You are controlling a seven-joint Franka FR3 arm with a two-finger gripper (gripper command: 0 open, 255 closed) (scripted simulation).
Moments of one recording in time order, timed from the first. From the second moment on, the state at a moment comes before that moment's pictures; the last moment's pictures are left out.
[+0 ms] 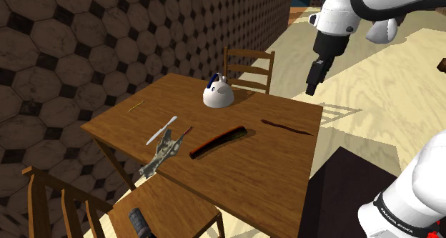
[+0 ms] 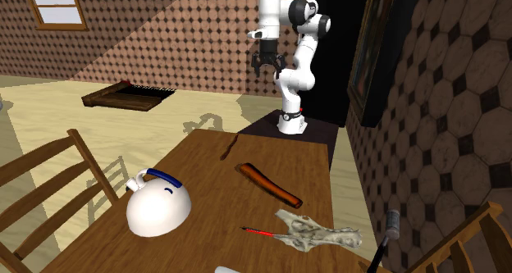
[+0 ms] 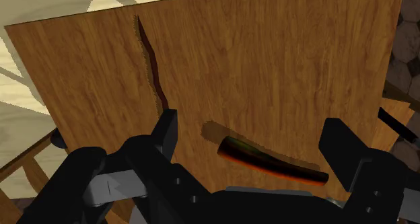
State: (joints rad) arm -0.01 -0.74 0.07 -2.38 0.07 1.68 -0.17
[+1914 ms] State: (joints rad) arm 0.15 0.25 0.10 -1.92 0.06 2.14 -0.82
